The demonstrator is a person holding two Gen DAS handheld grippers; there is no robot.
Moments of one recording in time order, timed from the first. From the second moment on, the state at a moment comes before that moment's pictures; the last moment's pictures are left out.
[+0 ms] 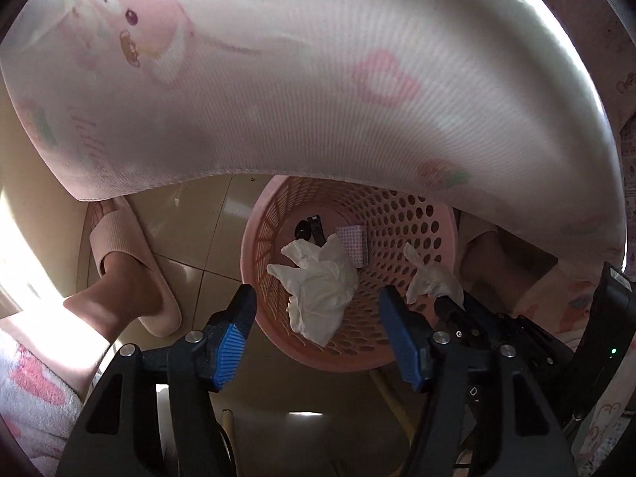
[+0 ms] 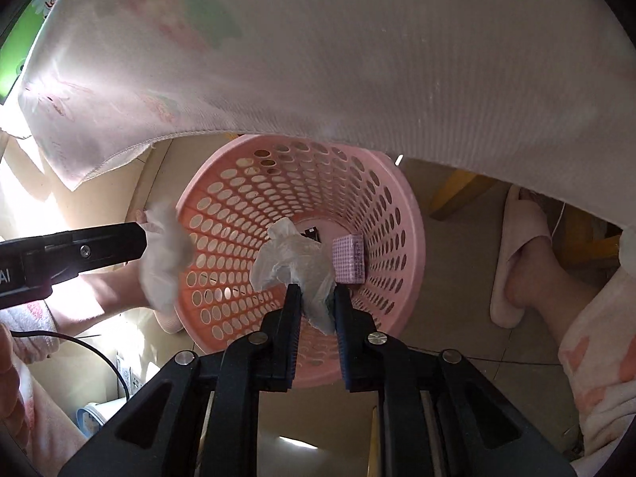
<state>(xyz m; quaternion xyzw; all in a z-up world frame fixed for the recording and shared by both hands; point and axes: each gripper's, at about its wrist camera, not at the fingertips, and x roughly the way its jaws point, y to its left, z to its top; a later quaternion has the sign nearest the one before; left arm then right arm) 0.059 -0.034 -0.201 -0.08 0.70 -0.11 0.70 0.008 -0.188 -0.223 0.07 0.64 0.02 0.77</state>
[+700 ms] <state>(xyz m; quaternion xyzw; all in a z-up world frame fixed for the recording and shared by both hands) 0.051 -0.026 -0.131 -0.03 0.64 -0.09 0.76 -0.008 -0.187 -0.148 0.00 0.52 -0.01 0.86</state>
